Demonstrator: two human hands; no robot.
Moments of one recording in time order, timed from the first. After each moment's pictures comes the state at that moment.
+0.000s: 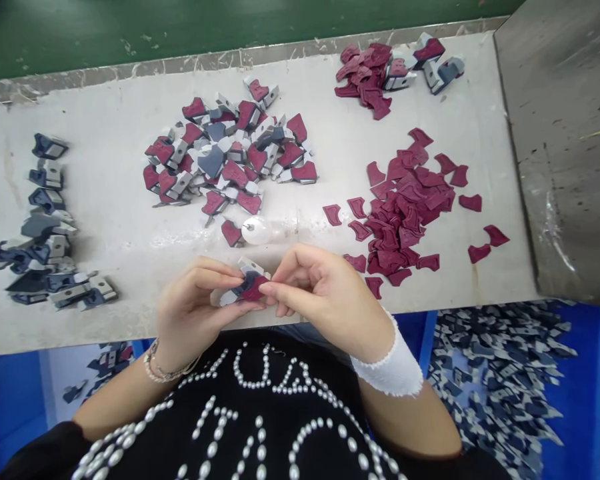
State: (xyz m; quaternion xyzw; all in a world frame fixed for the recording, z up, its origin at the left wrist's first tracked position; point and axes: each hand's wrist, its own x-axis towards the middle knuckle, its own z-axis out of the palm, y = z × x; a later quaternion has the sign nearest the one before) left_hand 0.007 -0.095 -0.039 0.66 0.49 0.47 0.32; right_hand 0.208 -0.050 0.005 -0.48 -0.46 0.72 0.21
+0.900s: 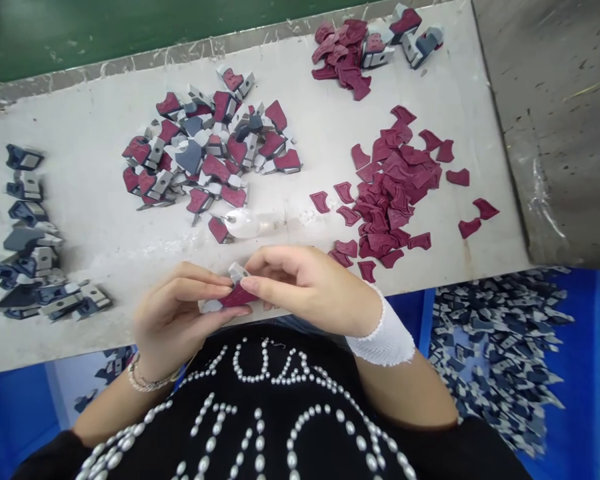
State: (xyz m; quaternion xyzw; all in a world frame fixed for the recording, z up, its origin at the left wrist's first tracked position) left_hand -0.002 -0.097 -0.028 0.69 0.44 0.46 0.34; right_hand 0.208 -0.039 0.001 -0.37 -0.53 0.74 0.15
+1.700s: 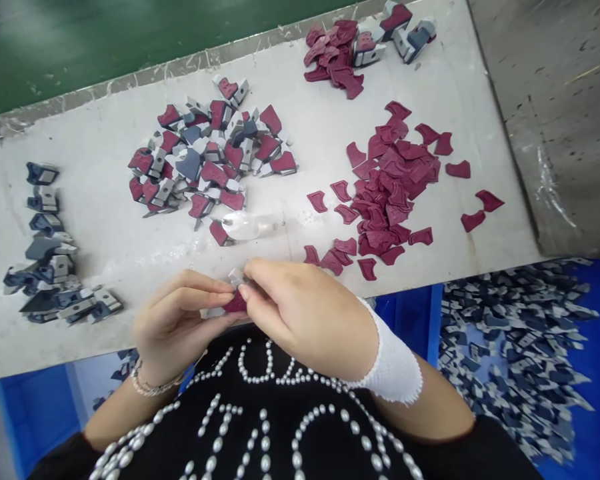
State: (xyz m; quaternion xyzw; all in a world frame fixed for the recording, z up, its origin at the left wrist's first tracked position) left_hand -0.001 -0.097 -0.018 0.72 0.44 0.43 0.33; right_hand 0.202 -0.055 0.023 -0.42 -0.72 0.54 0.09
